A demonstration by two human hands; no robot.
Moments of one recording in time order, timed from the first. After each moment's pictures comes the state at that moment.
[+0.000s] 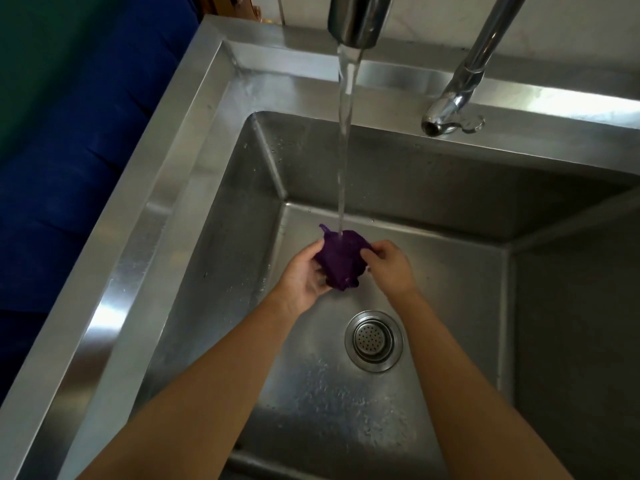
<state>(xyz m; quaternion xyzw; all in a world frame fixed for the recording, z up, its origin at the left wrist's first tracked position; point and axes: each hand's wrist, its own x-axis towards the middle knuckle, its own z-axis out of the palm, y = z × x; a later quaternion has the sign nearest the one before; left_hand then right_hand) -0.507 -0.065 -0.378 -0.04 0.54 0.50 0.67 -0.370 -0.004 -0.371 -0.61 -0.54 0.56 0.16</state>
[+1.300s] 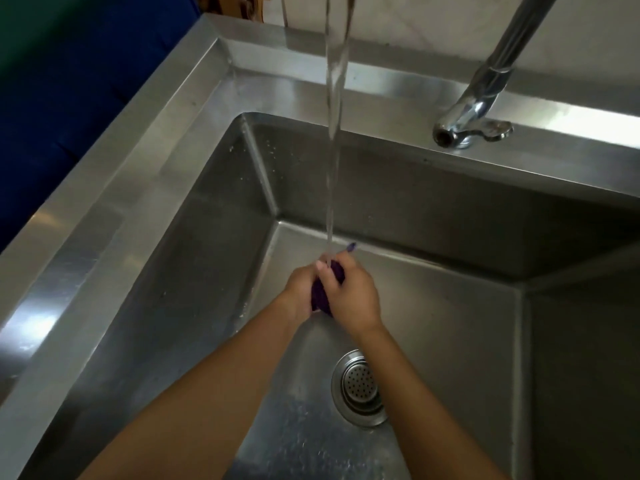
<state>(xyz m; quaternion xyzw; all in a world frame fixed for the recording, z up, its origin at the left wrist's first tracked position) -0.500 -0.025 -0.426 -0.03 0.65 0.47 0.60 -0.407 -0.012 -0.395 -0.53 -0.71 0.44 0.18</state>
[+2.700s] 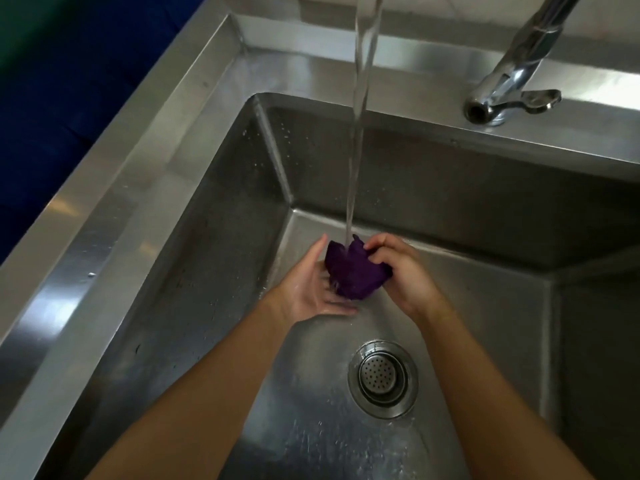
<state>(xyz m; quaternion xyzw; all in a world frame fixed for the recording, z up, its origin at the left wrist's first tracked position) -0.520 -0.047 -0.409 -0.05 0.54 0.42 0.73 -0.382 0.027 -0.394 -0.44 -0.41 0.76 0.25</state>
